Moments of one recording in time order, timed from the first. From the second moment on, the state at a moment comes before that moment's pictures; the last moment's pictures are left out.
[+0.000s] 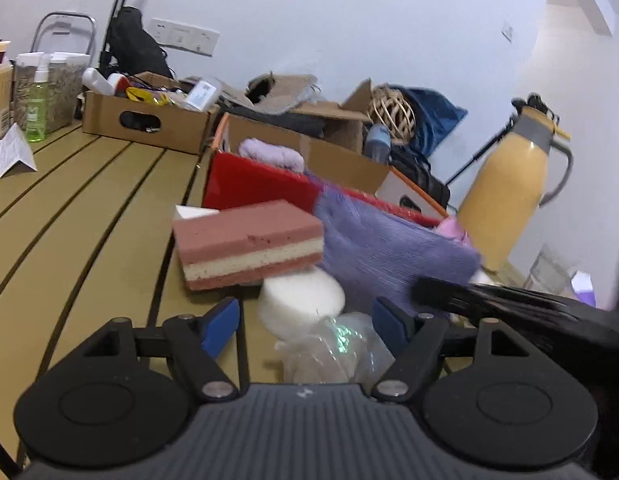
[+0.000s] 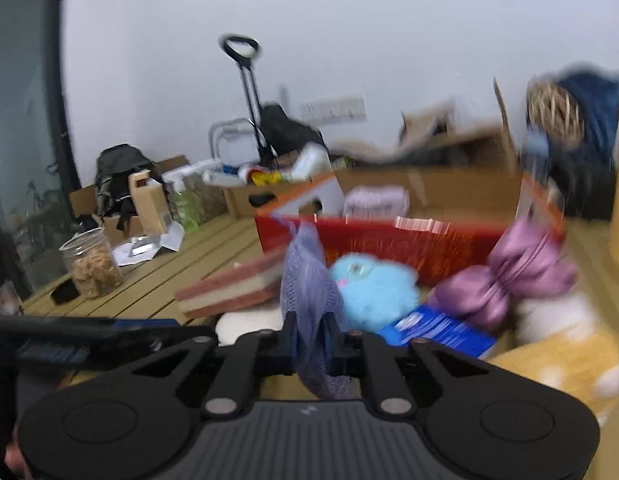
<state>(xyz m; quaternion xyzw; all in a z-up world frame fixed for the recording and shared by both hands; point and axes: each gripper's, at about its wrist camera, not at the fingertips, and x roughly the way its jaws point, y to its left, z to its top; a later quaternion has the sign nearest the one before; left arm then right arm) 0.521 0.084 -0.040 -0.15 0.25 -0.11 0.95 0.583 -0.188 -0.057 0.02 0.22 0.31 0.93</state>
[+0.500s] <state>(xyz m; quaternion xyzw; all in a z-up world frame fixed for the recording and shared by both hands) 0.519 -0.004 0.001 -0.07 0.29 -0.14 0.94 0.488 -0.262 -0.064 0.02 0.29 0.30 0.91</state>
